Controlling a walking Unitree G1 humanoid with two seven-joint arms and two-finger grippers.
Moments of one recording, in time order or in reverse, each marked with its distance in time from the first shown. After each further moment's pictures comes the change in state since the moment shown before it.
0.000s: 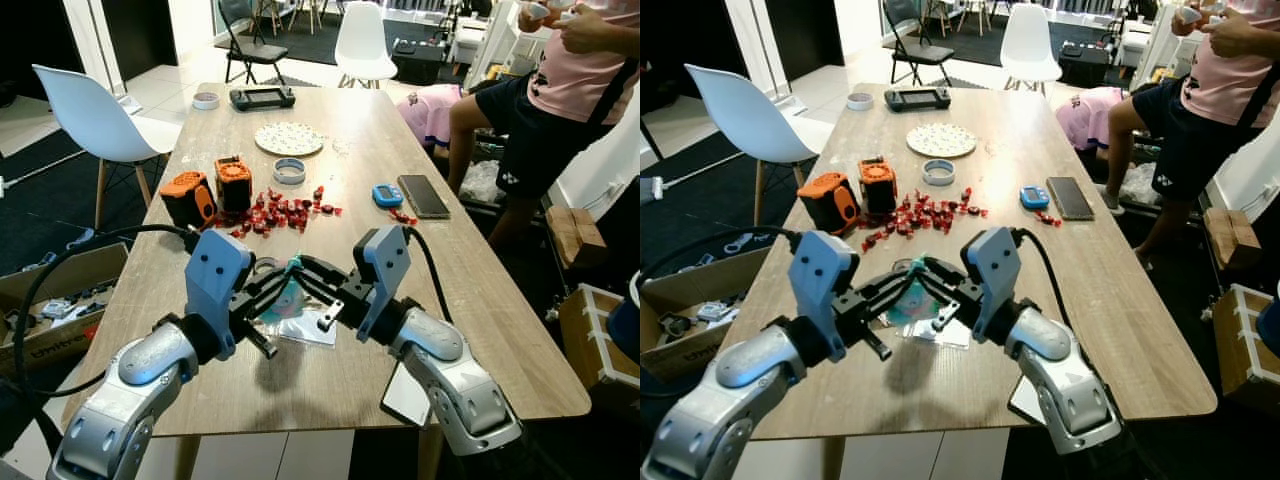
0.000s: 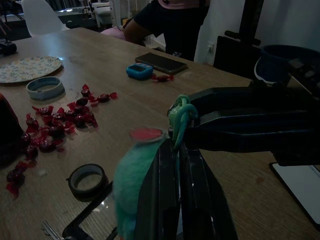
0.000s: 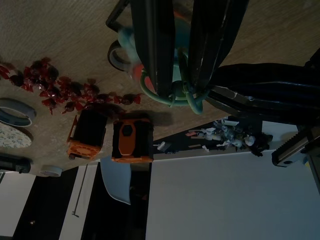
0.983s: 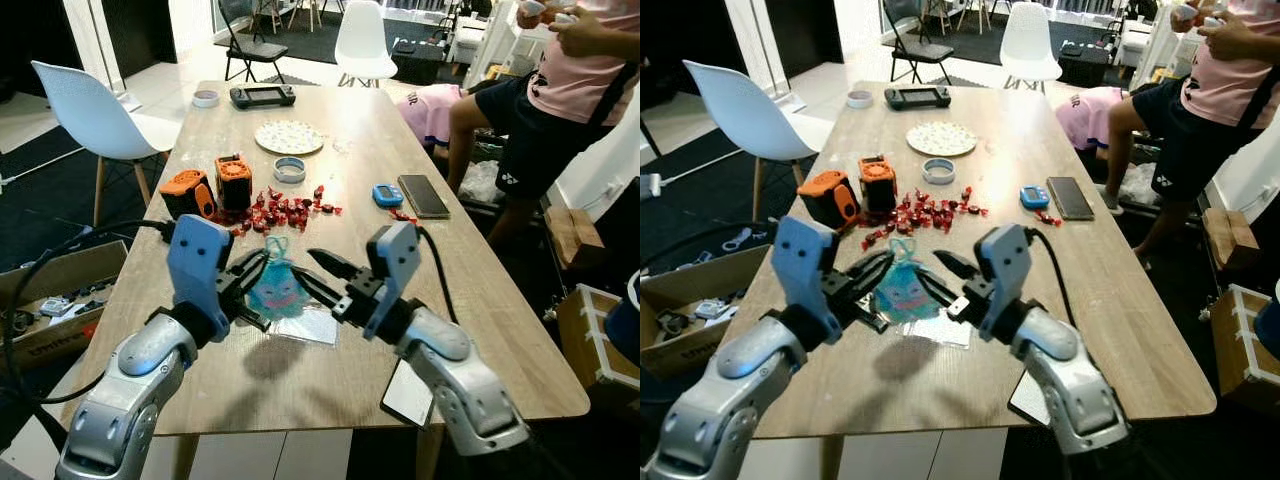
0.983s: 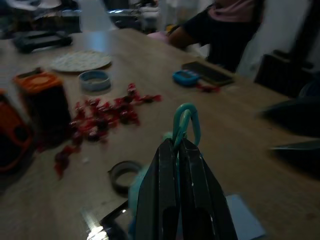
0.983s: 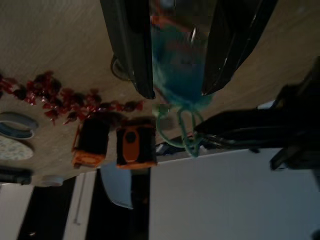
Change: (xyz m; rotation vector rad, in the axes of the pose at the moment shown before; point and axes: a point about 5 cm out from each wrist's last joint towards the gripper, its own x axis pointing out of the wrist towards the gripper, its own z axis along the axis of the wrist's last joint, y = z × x) left arm 0.004 0.021 -0.004 -0.067 -0.016 0.237; right arm -0.023 -0.020 0.002 0.049 0.016 -0.047
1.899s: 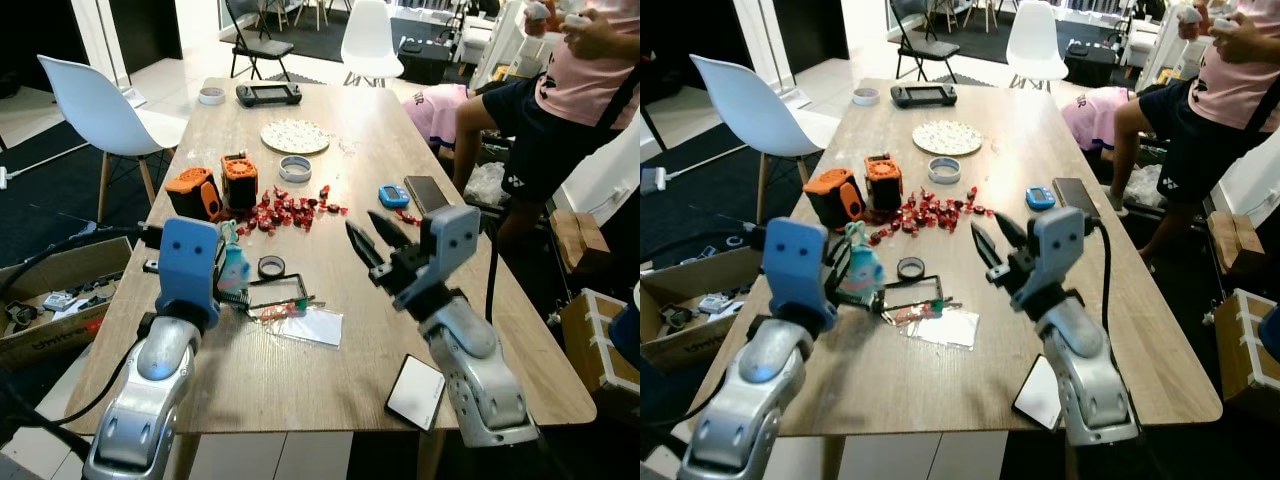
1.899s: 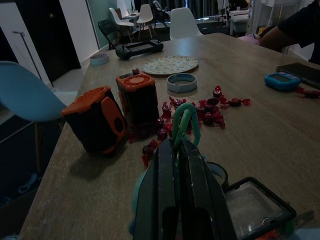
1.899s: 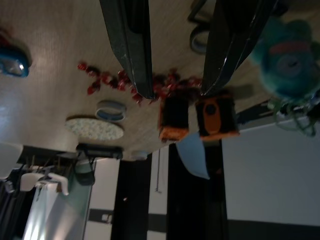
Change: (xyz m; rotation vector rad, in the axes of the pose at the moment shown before) left arm -0.001 0.006 -0.005 0.147 -0.044 0.347; right arm -0.009 -0.020 0.001 -0.066 -0.125 -0.348
